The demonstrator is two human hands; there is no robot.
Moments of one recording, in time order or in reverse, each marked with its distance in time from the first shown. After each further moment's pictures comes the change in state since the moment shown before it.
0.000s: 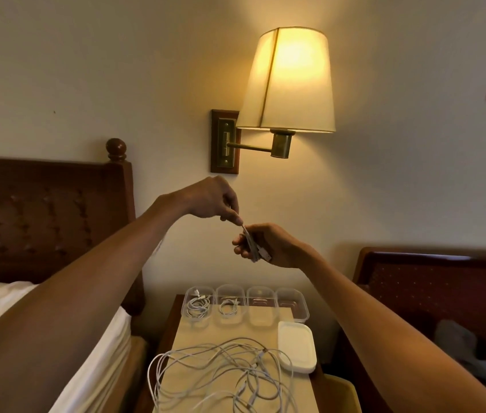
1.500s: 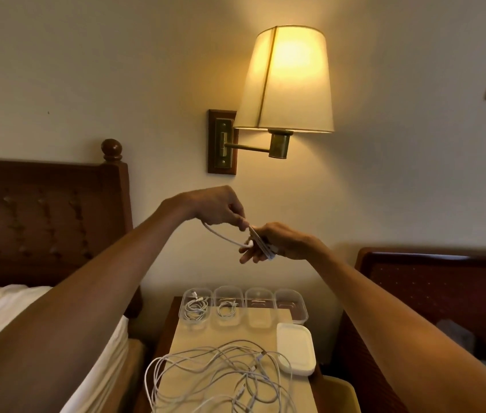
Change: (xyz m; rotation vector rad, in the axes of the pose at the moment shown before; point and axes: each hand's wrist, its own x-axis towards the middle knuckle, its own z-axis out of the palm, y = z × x) left_hand 0.004 0.014 0.006 -0.030 -0.144 -0.019; right_hand -0.001 -0.013 -0.020 -0.346 0.056 0.076
